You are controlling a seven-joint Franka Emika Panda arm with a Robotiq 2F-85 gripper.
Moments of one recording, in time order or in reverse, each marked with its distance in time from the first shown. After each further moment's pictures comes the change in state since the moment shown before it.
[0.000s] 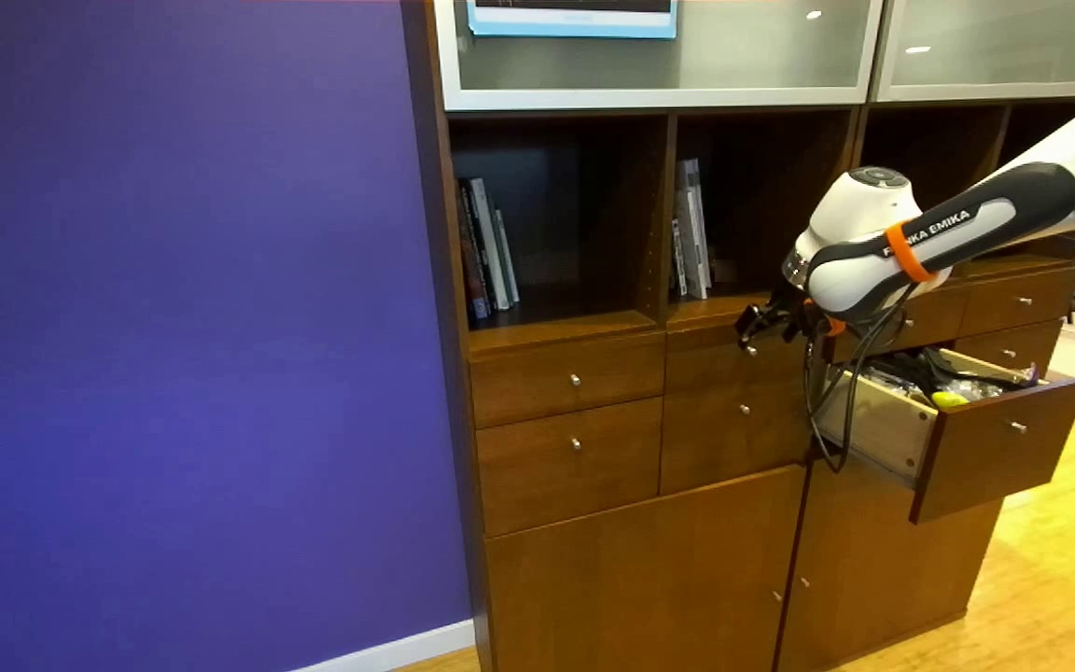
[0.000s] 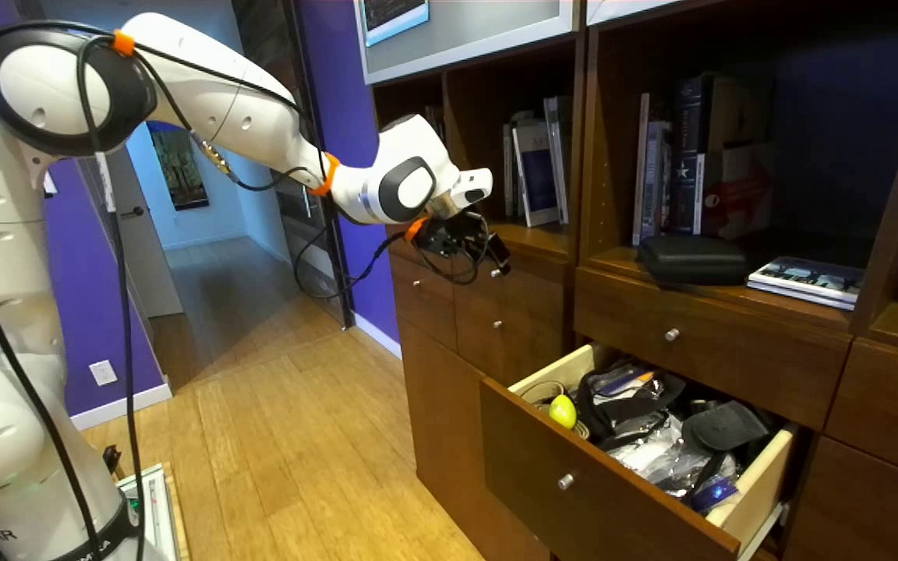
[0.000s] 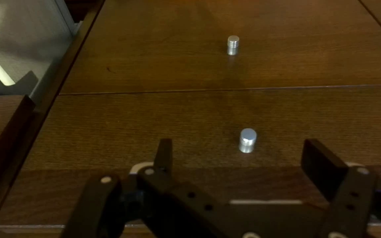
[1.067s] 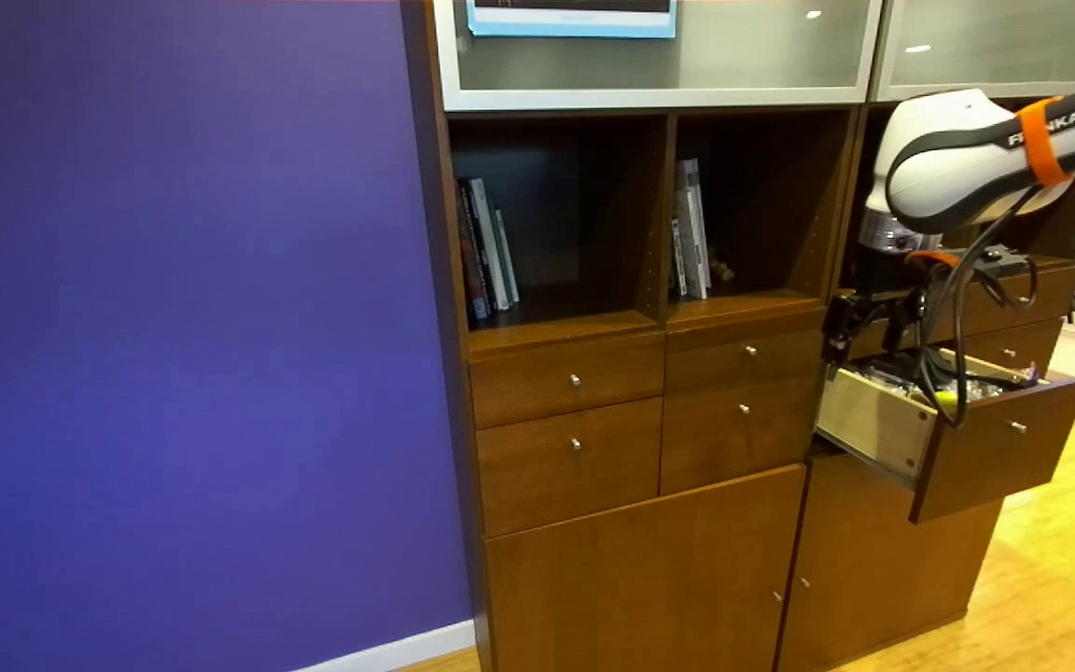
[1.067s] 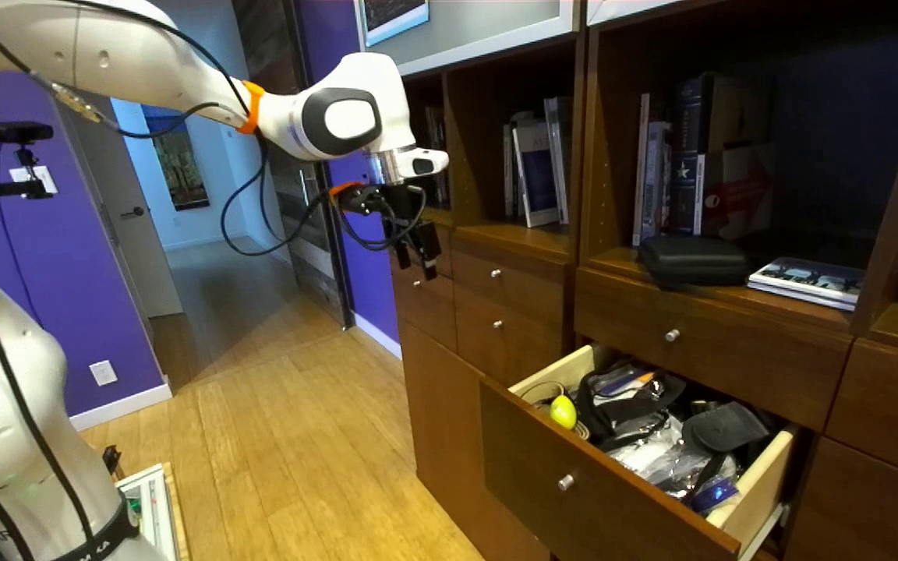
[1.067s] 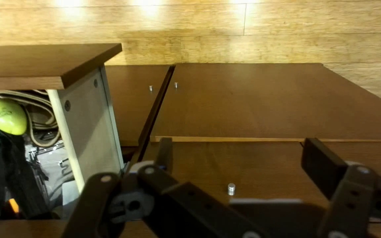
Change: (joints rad) arm -0.008 -0.369 0.000 -0.165 0.091 -0.633 -0.133
